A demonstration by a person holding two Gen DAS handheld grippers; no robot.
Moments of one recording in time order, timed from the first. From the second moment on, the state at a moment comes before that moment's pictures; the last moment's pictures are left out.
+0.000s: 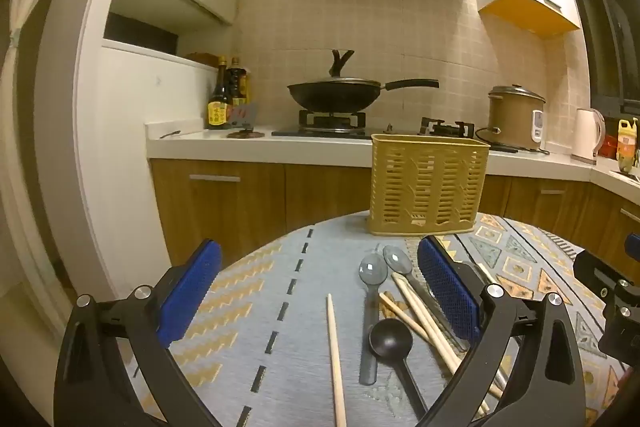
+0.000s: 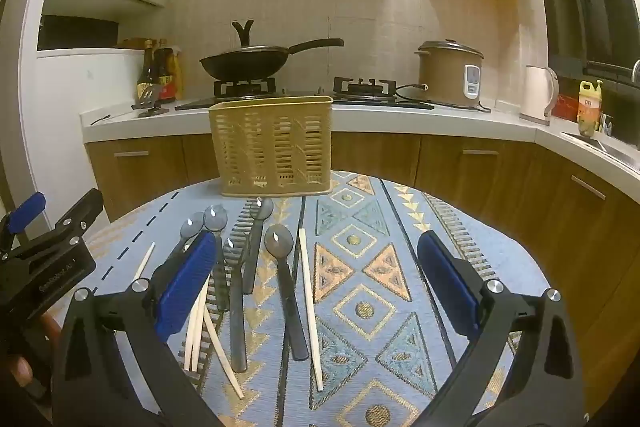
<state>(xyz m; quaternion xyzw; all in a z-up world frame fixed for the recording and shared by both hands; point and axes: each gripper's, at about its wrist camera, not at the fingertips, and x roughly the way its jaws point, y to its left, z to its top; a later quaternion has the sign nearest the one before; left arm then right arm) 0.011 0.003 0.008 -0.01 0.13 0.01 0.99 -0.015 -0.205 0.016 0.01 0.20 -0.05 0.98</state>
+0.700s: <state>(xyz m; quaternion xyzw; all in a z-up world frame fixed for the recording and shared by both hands) -0.001 0.000 0.005 -0.01 0.12 0.02 0.99 -0.018 -0.201 0.008 0.01 0.21 -0.05 0.98</state>
